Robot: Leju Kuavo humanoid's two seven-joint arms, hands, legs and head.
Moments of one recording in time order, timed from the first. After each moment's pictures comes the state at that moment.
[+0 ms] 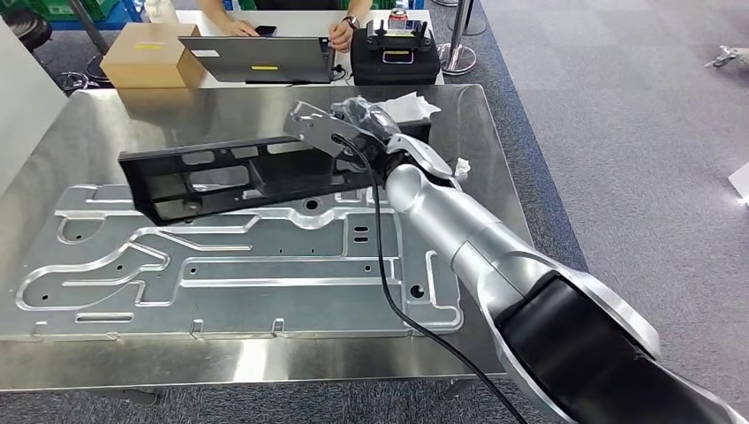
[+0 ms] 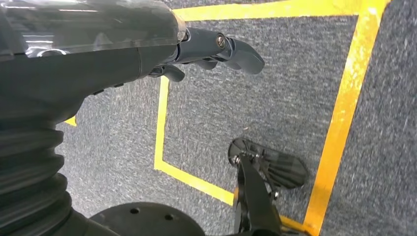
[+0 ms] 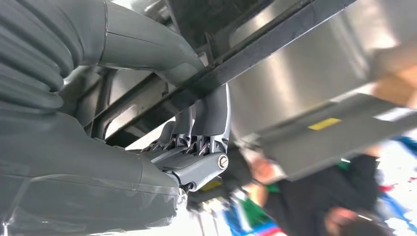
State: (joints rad) left arm -0.08 0.02 -1.01 -0.14 1.43 0.27 -0.14; right arm -1.26 0.35 0.86 -0.48 0.23 -0.19 0.04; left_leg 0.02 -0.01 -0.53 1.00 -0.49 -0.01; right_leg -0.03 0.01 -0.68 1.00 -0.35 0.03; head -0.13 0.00
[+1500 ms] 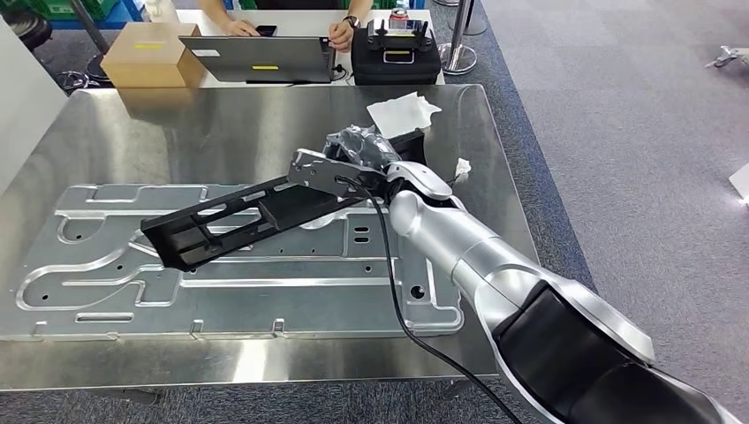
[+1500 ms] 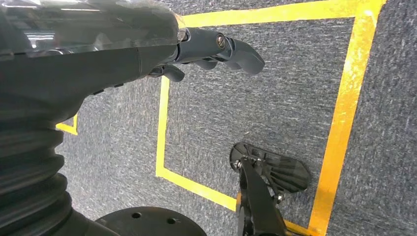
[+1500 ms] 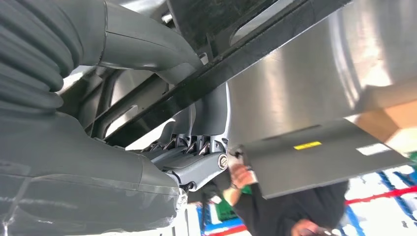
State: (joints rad) left arm -0.08 0.01 -1.06 -0.14 1.43 0.28 -0.14; right arm -1.20 0.34 0.96 -0.38 0.26 -0.22 -0.14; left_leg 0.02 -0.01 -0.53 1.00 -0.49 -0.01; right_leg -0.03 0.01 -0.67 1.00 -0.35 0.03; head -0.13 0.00
